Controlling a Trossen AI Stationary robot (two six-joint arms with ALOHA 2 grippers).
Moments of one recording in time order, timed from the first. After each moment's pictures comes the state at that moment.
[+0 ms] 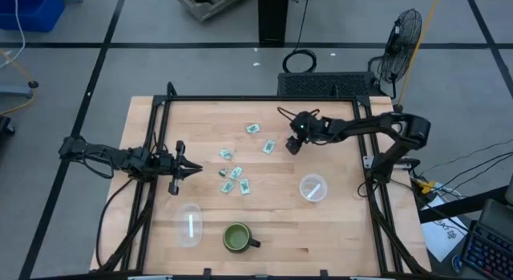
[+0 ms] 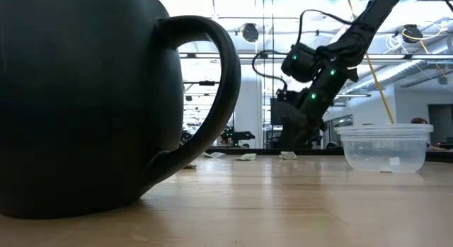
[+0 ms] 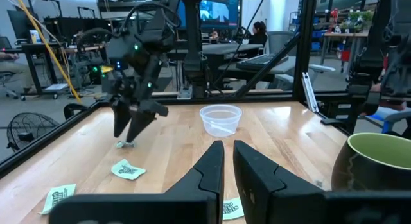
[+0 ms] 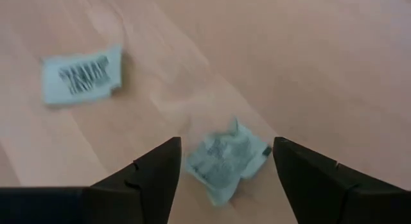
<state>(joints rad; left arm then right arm) -0.24 0.16 0.01 0.16 -0.17 0.01 -0.44 1.63 0.71 -0.02 0.08 0.24</state>
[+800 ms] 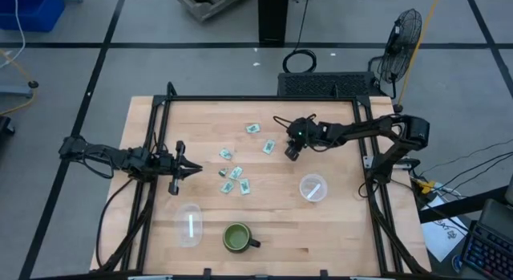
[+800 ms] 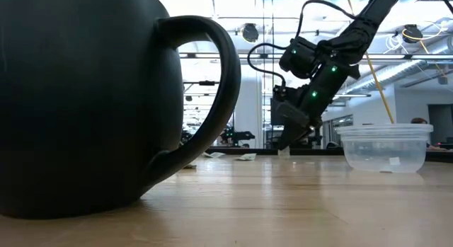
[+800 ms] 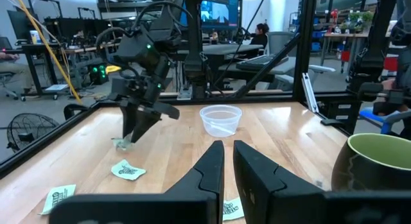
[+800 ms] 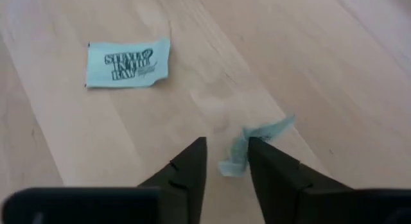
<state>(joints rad) -0.24 0.16 0.01 0.16 -0.17 0.01 -0.36 1.61 0.71 0.00 0.13 0.16</state>
